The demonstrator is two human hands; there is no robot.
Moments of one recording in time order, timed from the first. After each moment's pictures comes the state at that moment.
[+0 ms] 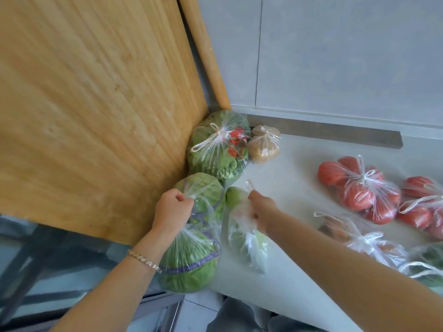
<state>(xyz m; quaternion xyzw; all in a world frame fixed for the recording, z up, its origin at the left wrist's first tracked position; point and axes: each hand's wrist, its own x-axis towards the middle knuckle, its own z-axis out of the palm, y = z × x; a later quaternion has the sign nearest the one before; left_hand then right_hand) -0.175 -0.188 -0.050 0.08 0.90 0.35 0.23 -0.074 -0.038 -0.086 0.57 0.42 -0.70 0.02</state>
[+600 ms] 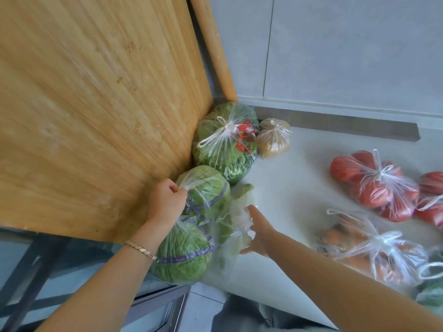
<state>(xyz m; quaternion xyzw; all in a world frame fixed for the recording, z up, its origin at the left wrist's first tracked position) -0.212 -0.199 -0.055 0.09 0.93 0.31 0.19 -0.065 -0.071 -0.122 0.49 0.29 -0.81 0.14</state>
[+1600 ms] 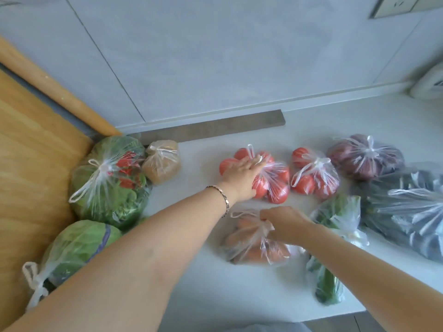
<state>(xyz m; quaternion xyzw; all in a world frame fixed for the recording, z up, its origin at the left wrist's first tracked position) -0.022 0.127 -0.102 0.72 0.66 -0.06 0.20 0.139 0.113 -0.107 0.33 0.89 -0.22 0.22</state>
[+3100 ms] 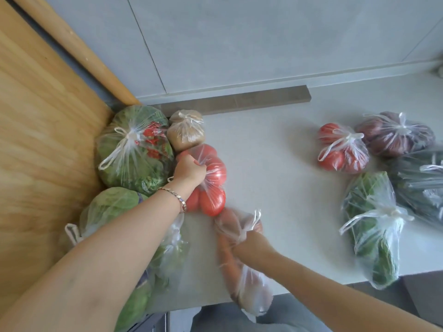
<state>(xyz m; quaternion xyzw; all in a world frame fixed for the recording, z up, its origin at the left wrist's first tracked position) -0.144 0.017 -0.116 0.26 0.88 0.25 0.30 0.050 -0.041 -0.114 0.52 0.61 -0.57 0.15</state>
